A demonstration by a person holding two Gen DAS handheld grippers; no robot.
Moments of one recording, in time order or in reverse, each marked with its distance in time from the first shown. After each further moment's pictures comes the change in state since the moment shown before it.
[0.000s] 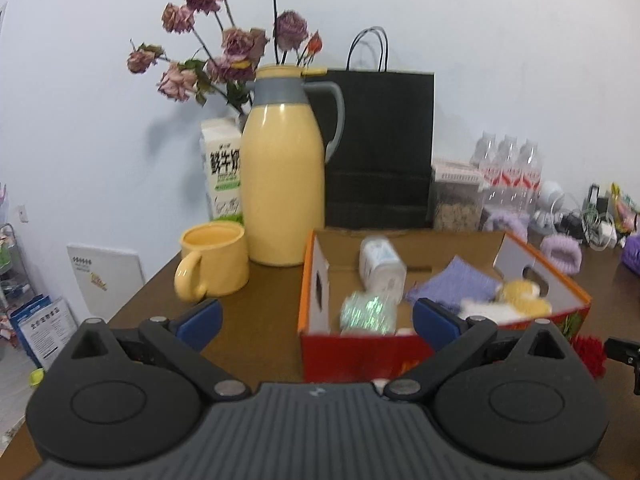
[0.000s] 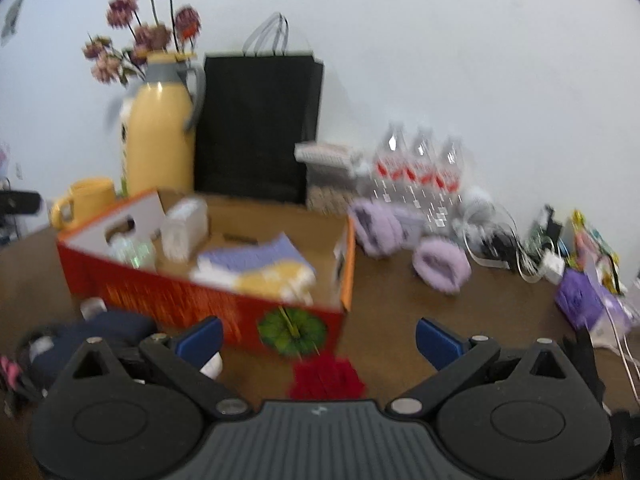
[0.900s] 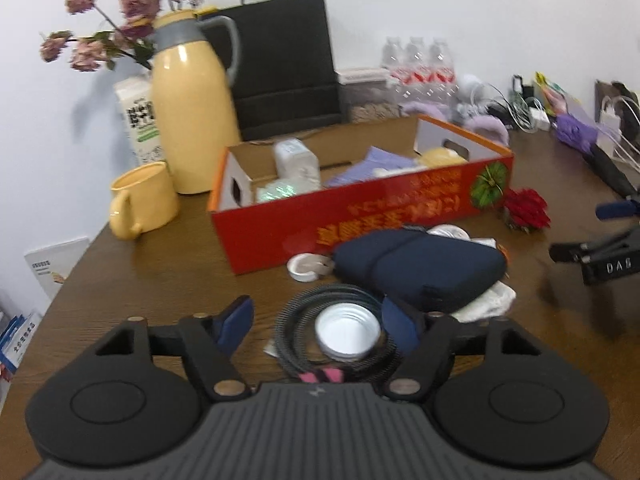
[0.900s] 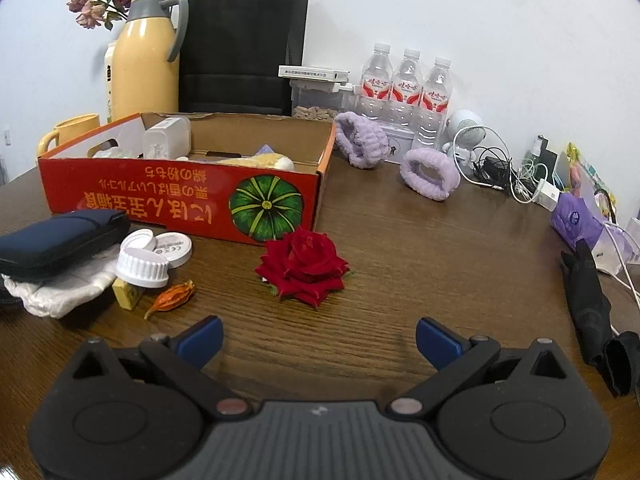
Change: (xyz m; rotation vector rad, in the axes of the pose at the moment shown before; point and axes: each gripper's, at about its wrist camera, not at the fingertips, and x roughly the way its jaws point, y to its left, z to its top) left arm -0.020 -0.043 -0.073 0.235 0.160 -0.161; right arm 0.011 -0.013 -0.060 0.029 0.142 -0.006
